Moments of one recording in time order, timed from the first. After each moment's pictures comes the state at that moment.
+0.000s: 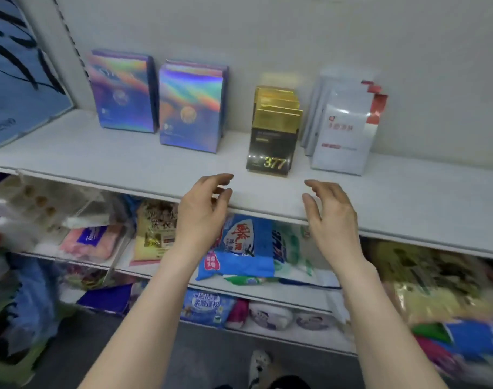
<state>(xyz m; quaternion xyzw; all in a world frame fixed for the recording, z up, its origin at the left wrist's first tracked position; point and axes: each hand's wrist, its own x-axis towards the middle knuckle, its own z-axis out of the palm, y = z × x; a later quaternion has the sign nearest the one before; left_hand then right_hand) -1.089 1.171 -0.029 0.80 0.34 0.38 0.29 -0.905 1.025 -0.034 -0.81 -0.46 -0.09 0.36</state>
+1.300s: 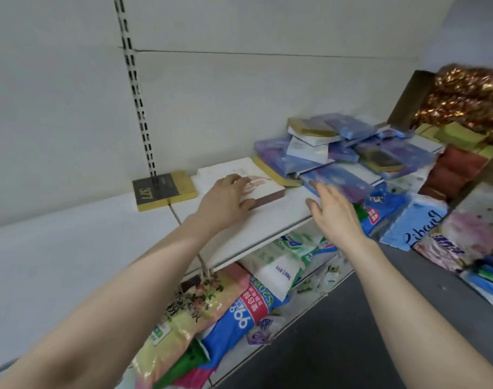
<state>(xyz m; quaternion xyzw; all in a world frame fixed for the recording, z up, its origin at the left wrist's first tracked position) -0.423 0.695 -0.004 0.97 -0.09 0.13 0.20 -0.417 0.442 0.010 -0.96 -0.13 -0.15 0.17</state>
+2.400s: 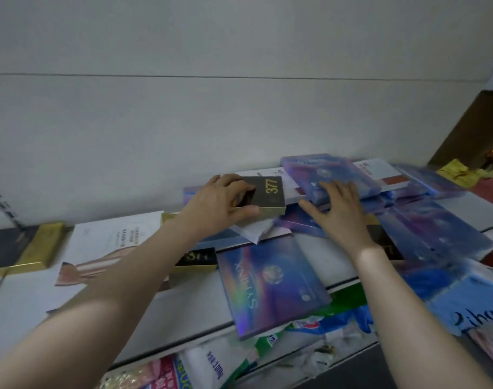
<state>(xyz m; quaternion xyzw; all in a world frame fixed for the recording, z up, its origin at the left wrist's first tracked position) -0.185 0.534 0.044 0.97 -0.04 0.16 0.16 -0.061 0.278 0.010 -0.94 -0.22 -0.16 0.21</state>
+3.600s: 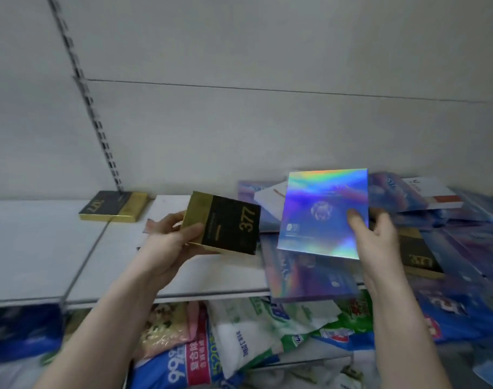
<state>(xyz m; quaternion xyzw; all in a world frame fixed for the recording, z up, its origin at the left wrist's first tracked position) -0.386 0.536 0.039 0.52 0.29 0.25 0.76 -0.183 0.291 0.038 -0.71 -0.14 -0.05 0.68</state>
